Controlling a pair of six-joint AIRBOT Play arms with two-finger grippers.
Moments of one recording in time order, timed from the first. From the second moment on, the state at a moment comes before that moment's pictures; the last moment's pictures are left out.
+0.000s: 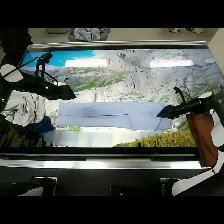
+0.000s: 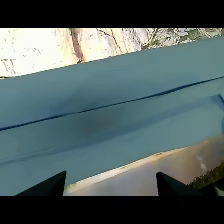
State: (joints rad) left arm -0.13 -1.34 1.50 1.18 -1.35 -1.49; right arm -0.38 -1.85 1.38 -0.82 1.50 0.82
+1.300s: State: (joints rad) left arm -0.69 -1.93 1.51 0.38 -0.78 -1.36; right arm -0.21 -1.06 1.42 -0.93 1.59 1.25
